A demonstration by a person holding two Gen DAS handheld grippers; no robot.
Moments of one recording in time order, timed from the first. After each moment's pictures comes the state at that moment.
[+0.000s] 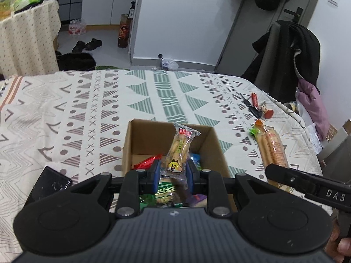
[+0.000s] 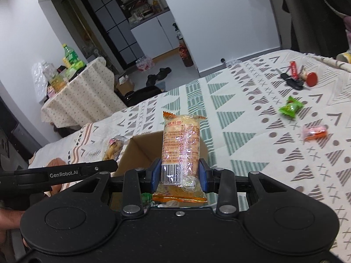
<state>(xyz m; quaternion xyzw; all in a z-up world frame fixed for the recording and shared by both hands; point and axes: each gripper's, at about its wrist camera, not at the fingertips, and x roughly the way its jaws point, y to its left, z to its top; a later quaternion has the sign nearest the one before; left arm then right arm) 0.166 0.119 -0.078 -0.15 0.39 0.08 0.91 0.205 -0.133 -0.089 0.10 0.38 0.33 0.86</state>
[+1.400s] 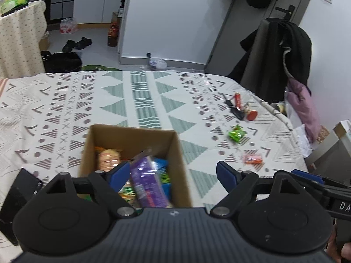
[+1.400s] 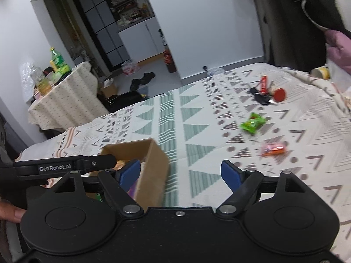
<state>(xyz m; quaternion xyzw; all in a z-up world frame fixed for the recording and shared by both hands) 0.198 0.061 -0.065 -0.16 0.39 0.06 0.91 0.221 -0.201 -0.064 0.08 0.37 0.29 0.88</state>
